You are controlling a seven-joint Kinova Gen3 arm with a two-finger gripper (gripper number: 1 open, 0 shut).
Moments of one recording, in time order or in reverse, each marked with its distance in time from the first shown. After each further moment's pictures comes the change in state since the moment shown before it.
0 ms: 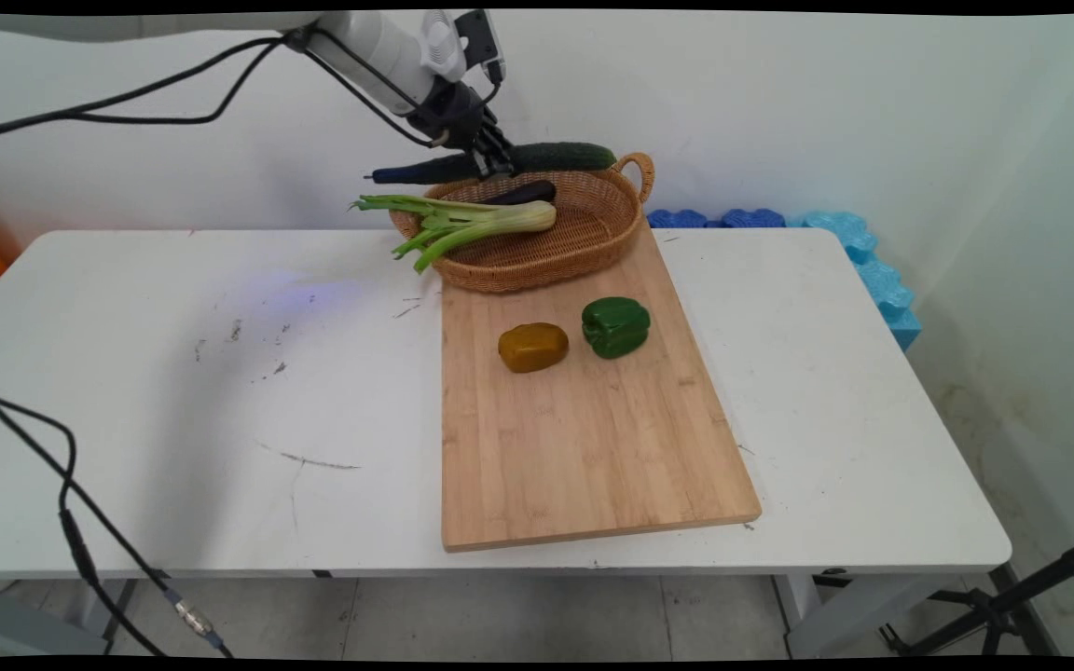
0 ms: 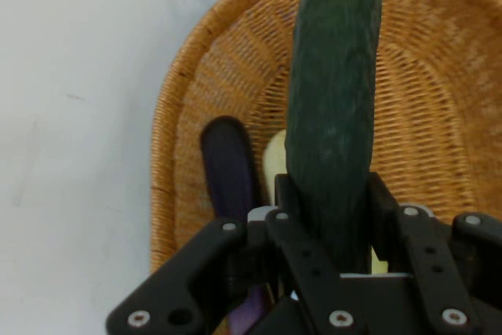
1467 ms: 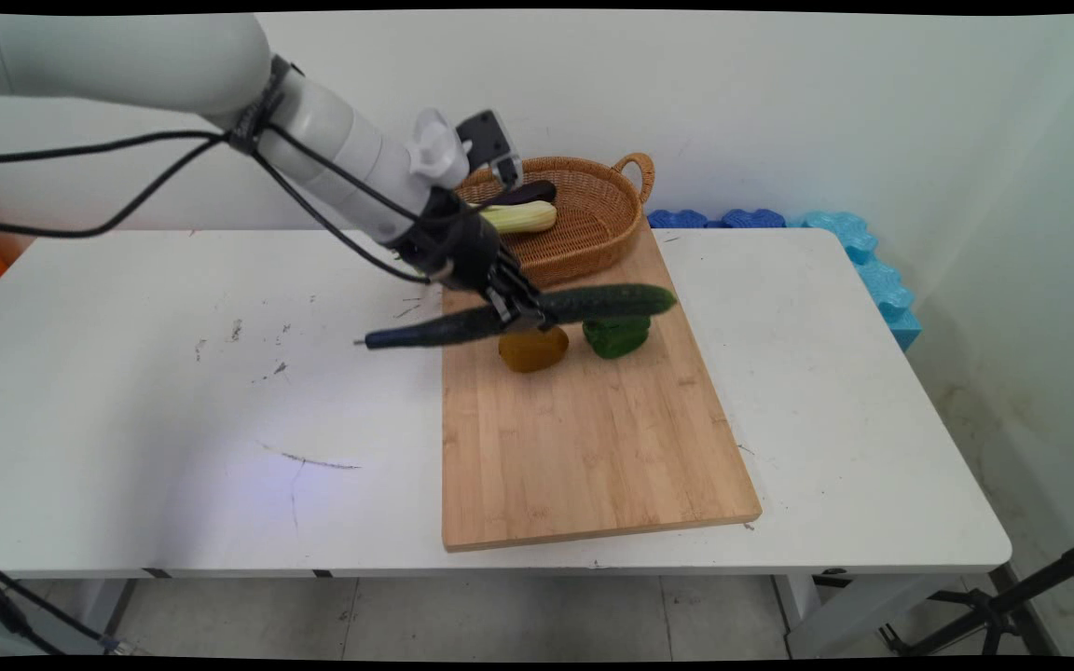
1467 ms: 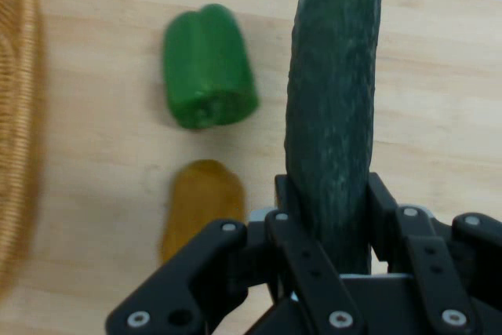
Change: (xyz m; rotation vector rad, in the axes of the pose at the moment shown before) arm 0.012 0.187 -0.080 -0.309 -0.009 -0.226
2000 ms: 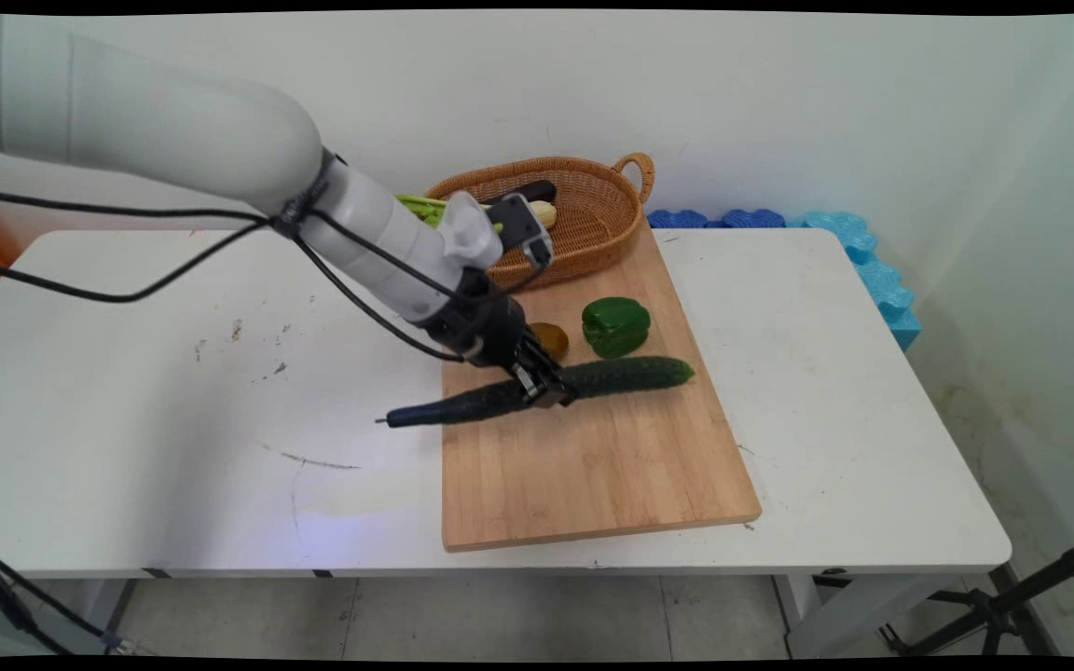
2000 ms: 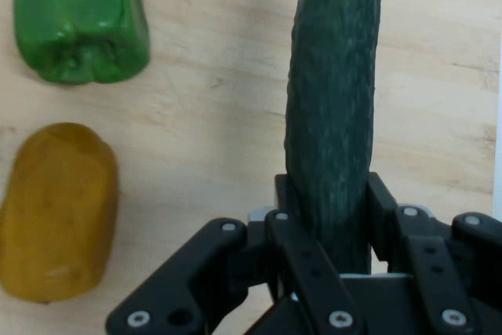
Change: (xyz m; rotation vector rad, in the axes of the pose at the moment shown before) arm -0.020 0.040 0.050 -0.077 -0.041 -0.095
